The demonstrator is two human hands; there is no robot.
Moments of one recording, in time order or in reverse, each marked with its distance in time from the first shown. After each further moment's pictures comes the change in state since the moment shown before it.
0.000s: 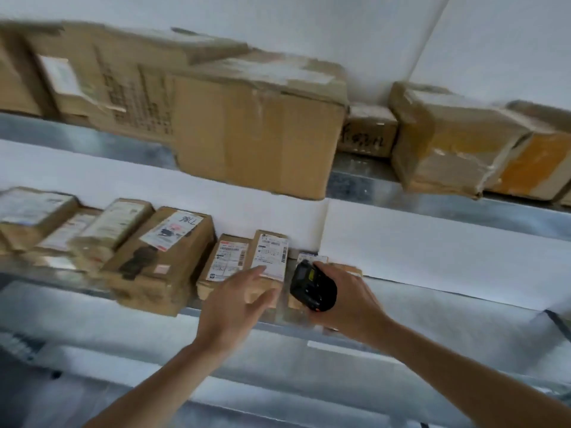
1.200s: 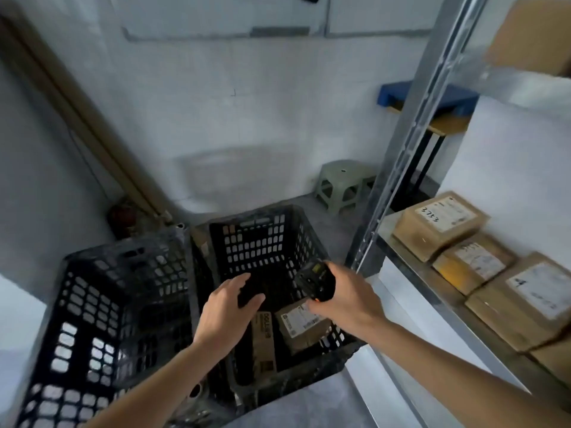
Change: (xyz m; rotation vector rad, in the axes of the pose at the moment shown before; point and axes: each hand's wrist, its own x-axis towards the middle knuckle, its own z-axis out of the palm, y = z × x) left_hand -0.227 -0.600 -0.603 0.149 0.561 -1.001; right_hand 0.204 -0.737 0.602 0.017 -0.642 -0.602
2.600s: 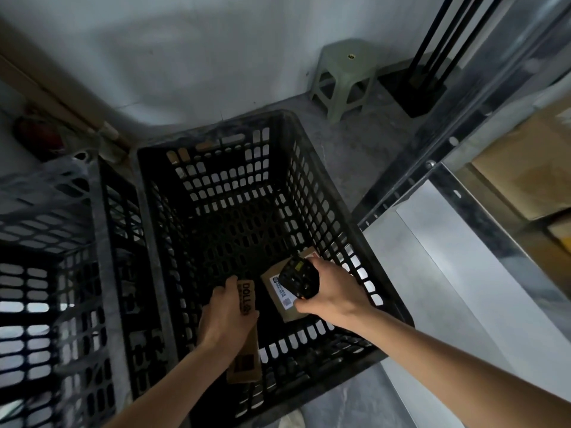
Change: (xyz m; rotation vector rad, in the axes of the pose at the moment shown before) left_hand 0.094 -0.104 0.169 0.279 -0.313 -0.324; right_hand 0.118 0.122 0.150 0.051 -0.347 0.198
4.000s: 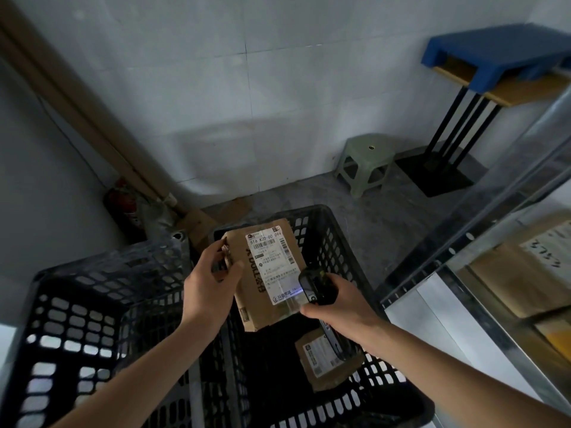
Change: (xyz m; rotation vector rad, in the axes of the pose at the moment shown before) left_hand -0.019 0.022 -0.211 -0.782 0.431 0.139; right_hand -0.028 -0.141 -0.089 0.473 -0.015 -0.024
